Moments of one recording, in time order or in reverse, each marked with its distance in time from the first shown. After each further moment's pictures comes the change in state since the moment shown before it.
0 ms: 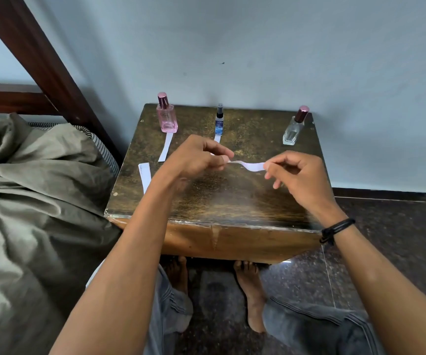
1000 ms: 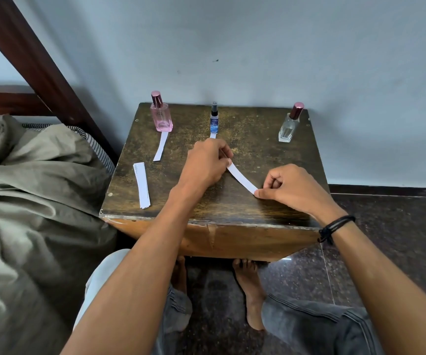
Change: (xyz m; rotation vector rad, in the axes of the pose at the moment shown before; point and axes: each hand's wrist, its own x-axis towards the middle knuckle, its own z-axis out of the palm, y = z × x) left_hand 0.012 -0.007 0.039 0.586 0.272 0.124; right_hand 0.004 0.010 -0.001 -0.455 -0.342 0.265
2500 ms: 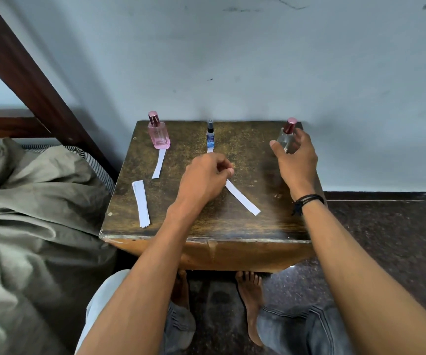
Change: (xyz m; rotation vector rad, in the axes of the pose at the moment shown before) left_hand 0.000 0.004 -0.004 0.003 -0.002 0.034; right_hand 0.066 0.001 -0.009 0.517 0.708 0.184
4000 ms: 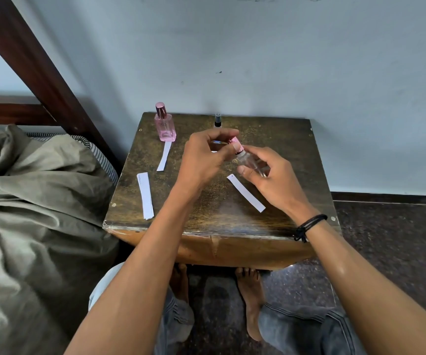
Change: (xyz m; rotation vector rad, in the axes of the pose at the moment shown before) left_hand 0.008 -0.003 -0.016 -0.626 0.095 0.051; right_hand -0.057 -0.017 0.005 -0.058 -0.516 -0.367
